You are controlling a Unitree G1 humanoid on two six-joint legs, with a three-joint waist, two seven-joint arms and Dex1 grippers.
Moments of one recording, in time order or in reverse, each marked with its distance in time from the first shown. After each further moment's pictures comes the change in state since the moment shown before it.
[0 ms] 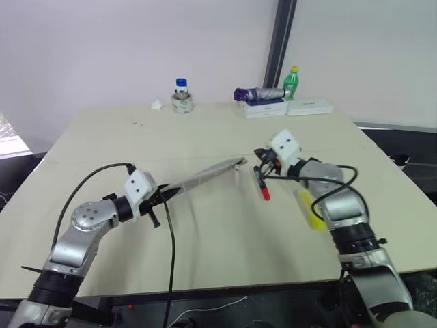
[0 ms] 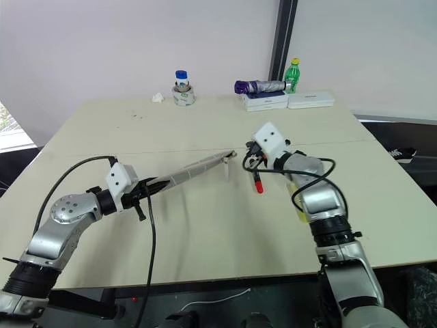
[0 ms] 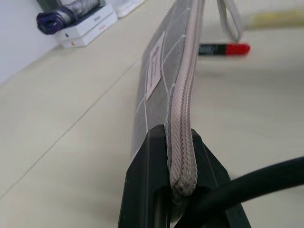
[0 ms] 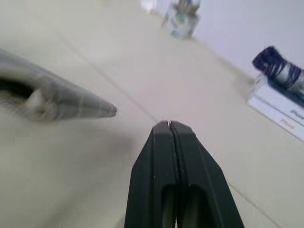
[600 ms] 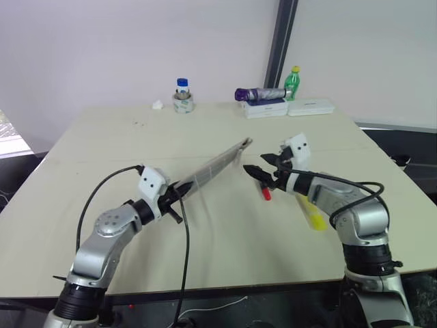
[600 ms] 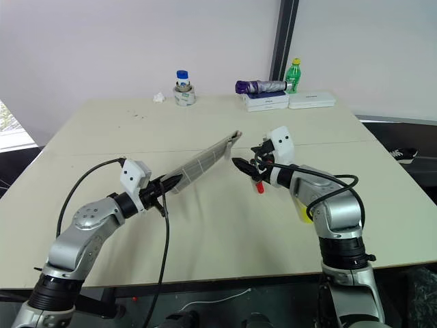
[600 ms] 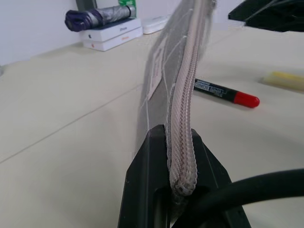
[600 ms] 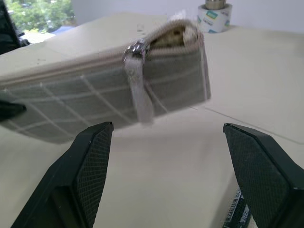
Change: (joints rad) left arm 0.025 -0.199 -0.015 -0.144 0.023 0.185 0.187; right arm 0.104 0.096 -0.102 -0.295 0.299 0.425 -0.117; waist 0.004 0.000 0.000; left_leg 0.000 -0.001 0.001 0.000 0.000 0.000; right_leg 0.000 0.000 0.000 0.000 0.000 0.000
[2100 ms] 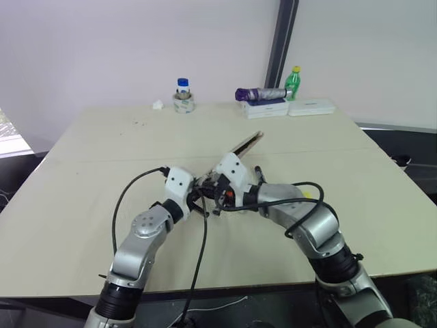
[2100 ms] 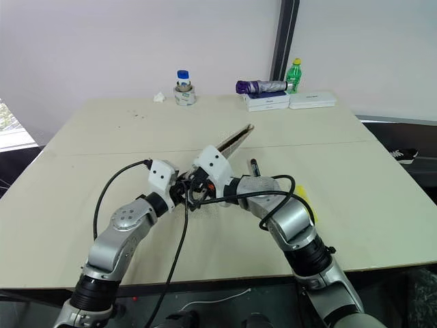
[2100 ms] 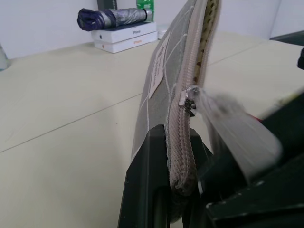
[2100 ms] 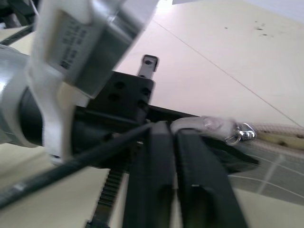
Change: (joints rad) left arm -0.043 -0.236 -0.074 -0.011 0.153 0.067 0.190; right arm -0.046 0.057 0.392 -0.145 -0.049 0.004 0.045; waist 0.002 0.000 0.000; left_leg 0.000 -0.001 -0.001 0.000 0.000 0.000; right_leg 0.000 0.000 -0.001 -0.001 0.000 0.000
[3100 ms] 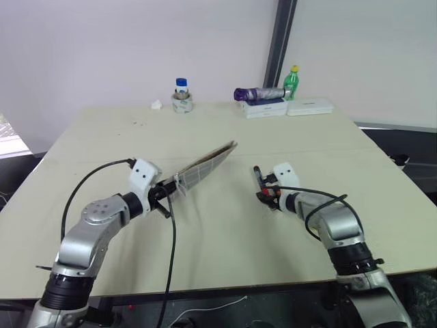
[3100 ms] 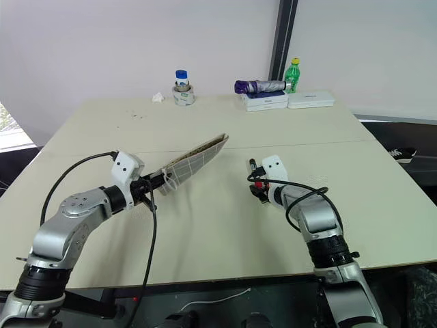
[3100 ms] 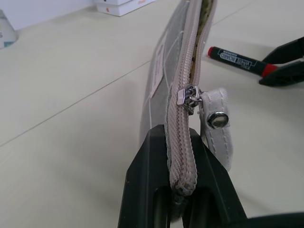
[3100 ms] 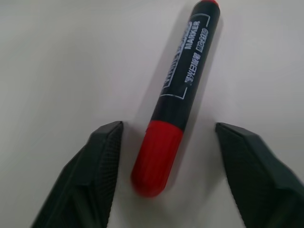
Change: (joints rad) left arm -0.020 0.327 0.143 0.001 -0.128 0.135 -0.220; right arm 0.064 -0.073 -0.233 0.401 -0.147 0.035 -0.264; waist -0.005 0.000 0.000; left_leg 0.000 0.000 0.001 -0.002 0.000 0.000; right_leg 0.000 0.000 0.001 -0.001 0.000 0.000
